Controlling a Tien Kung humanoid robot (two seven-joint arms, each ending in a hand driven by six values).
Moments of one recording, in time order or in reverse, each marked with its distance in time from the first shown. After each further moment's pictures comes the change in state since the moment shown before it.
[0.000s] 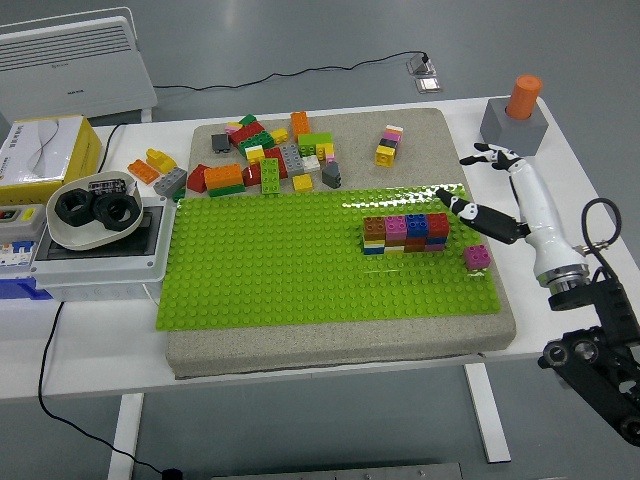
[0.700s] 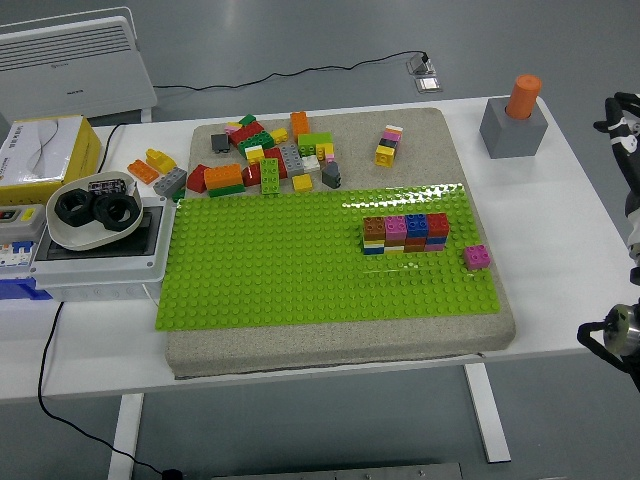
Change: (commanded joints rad) left arm -0.045 0.021 0.054 0.000 0.017 -0.019 0.004; right arm 0.010 -0.009 0.198 -0.076 0.760 0.052 0.350
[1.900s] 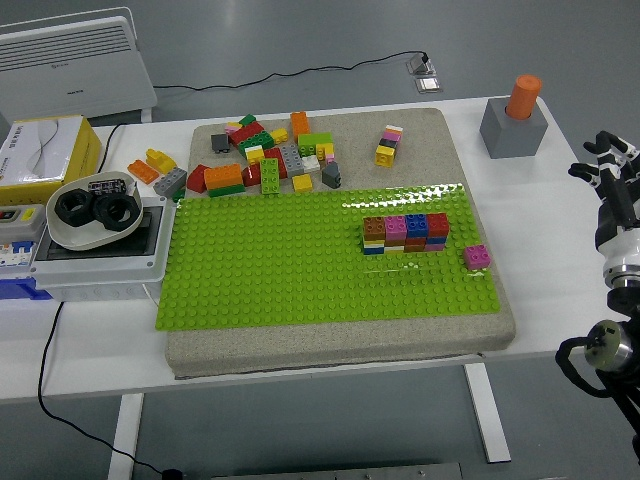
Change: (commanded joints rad) left arm 0.012 -0.019 0.103 0.000 -0.122 -0.002 -0.055; right arm -0.024 -0.004 -0.118 -0.010 0.247 0.002 -0.011
